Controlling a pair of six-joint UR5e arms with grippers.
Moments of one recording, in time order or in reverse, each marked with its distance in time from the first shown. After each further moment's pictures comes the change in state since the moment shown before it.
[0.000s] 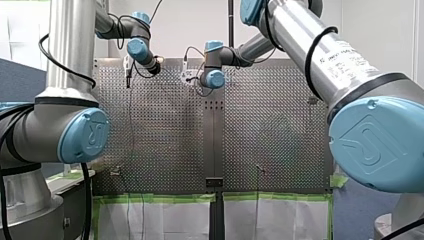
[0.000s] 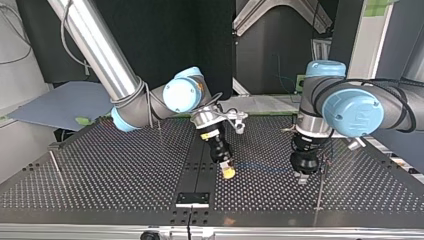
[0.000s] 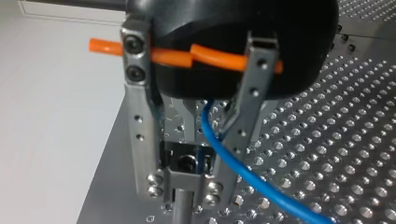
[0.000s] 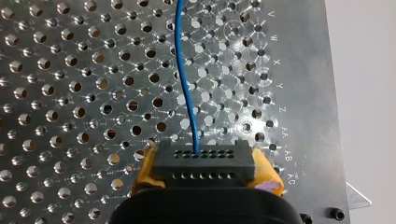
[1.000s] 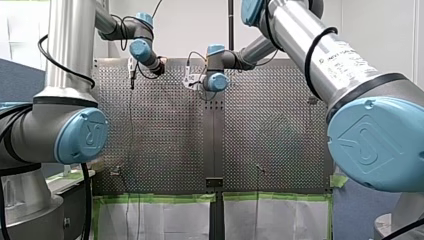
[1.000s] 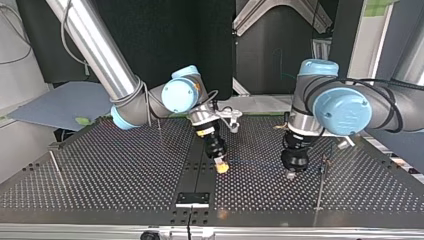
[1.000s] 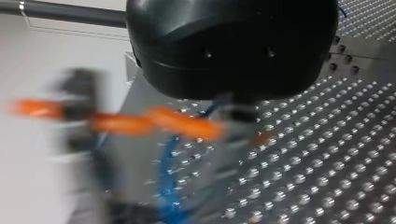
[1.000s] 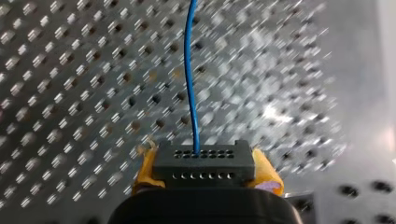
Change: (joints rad) left arm -0.035 -0.015 0.000 0.003 0.009 -0.021; right arm -0.016 0.000 0.045 0.024 0.024 0.000
